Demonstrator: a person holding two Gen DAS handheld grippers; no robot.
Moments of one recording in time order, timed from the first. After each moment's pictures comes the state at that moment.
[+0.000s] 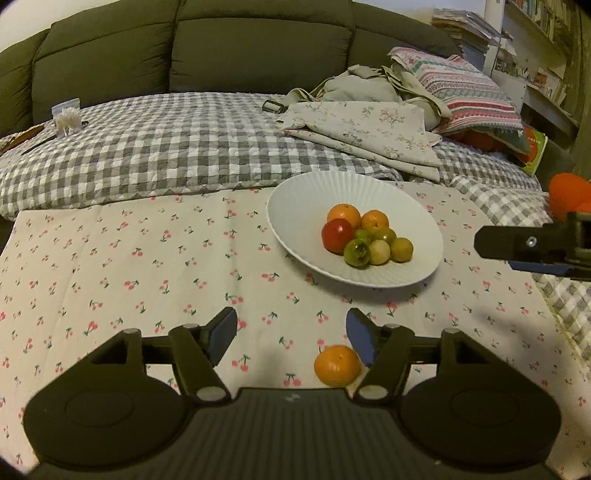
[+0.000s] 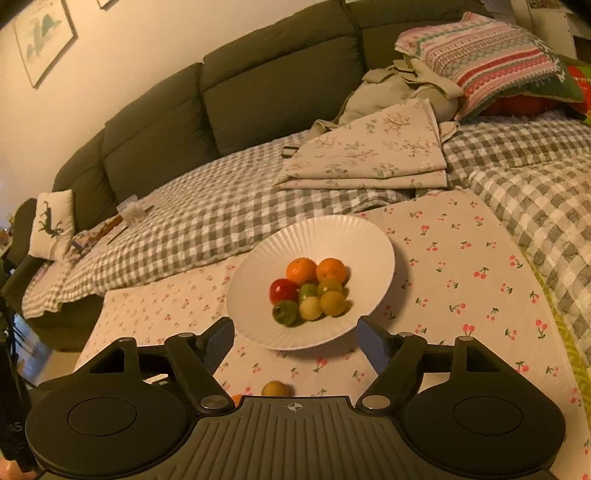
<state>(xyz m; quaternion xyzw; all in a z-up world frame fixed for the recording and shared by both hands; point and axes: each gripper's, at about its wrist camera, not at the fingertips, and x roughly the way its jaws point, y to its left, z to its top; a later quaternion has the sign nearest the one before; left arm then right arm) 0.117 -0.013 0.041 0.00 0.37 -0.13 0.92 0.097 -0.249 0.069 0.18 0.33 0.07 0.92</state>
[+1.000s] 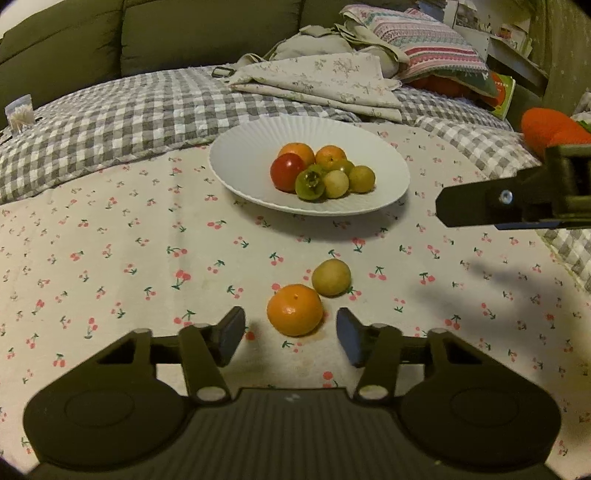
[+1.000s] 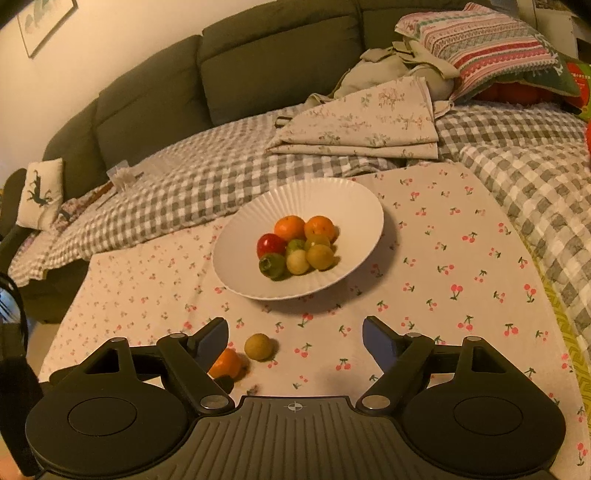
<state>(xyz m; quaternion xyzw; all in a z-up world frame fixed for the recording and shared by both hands) 0.109 -0.047 -0.008 0.05 0.39 -0.18 0.90 0.080 -0.241 0.046 0.15 0.37 0.06 0.92</state>
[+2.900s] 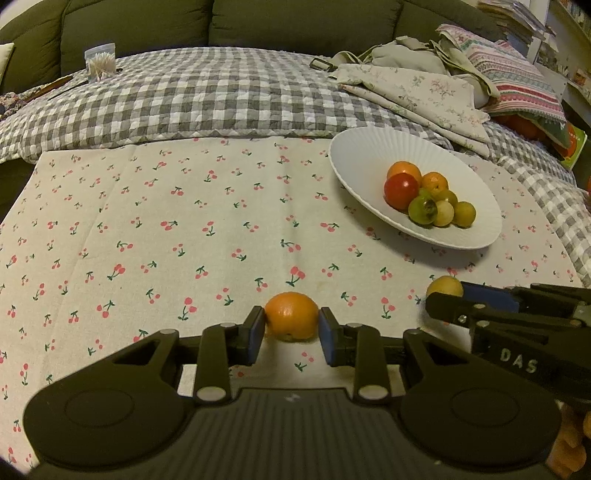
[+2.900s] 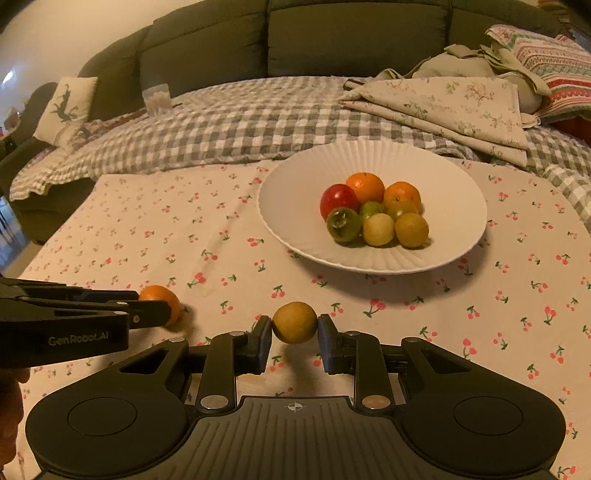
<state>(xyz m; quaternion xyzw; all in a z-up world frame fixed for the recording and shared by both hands) 0.131 0.019 0.004 -0.02 0.42 -0.08 0.90 0.117 -0.166 -0.007 0.03 0.38 0.12 0.92</state>
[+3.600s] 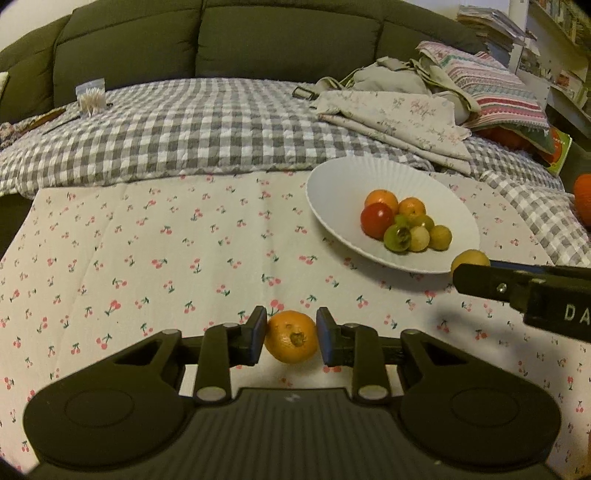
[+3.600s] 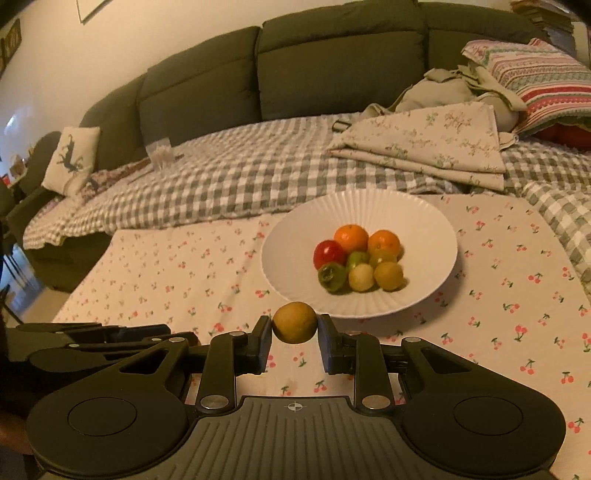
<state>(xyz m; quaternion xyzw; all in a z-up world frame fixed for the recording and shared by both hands) 0.125 0.004 0.023 0.00 0.37 -0.09 0.92 0.100 -0.194 0.039 0.09 0.34 0.12 0.93</state>
